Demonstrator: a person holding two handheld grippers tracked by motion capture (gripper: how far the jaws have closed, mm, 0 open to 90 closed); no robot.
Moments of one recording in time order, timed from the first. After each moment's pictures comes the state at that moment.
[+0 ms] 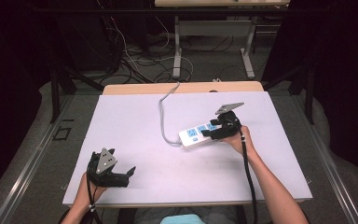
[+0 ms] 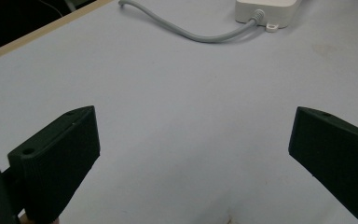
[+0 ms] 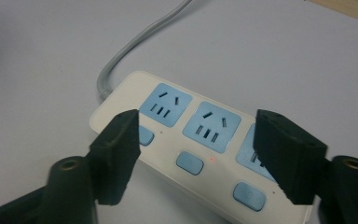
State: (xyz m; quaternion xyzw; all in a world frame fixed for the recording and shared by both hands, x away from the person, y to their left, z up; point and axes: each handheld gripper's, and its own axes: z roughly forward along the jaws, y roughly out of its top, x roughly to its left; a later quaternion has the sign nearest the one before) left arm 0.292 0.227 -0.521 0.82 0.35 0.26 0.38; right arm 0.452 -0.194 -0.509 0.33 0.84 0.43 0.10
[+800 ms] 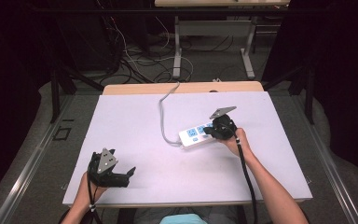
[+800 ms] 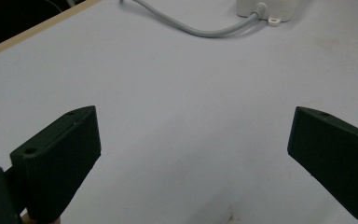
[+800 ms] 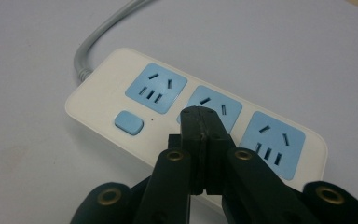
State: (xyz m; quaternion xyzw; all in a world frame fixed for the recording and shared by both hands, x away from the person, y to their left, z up) left arm 0.293 0.227 -0.522 0.82 0.35 0.26 0.37; right arm 0.449 -0.179 -0.523 0.32 0.85 0.38 0.14
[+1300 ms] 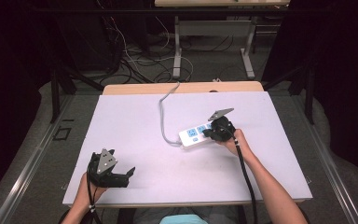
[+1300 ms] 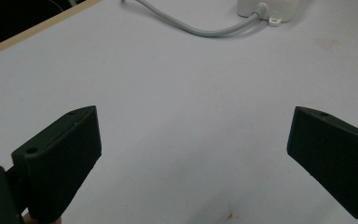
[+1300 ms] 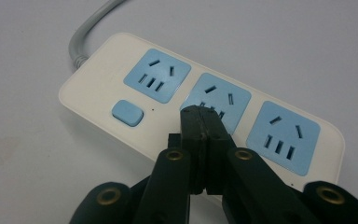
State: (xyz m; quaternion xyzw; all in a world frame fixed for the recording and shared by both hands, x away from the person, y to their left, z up) left arm 0.292 0.226 -0.522 0.82 0.35 0.26 0.37; right arm 0.452 -0.179 -0.531 0.32 0.86 0.37 0.12
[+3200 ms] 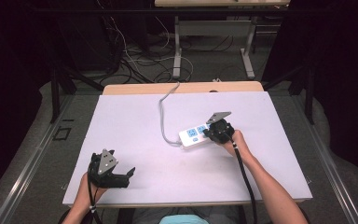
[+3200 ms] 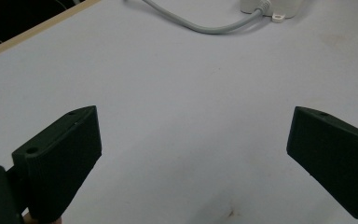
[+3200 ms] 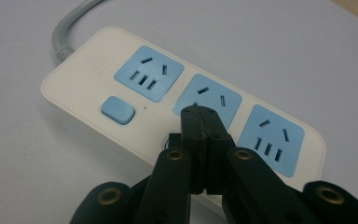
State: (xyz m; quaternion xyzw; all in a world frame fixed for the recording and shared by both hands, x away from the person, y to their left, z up) left arm 0.290 0.226 -0.522 0.82 0.35 0.27 0.36; right arm 0.443 -0.172 -0.534 0.30 0.86 0.35 0.19
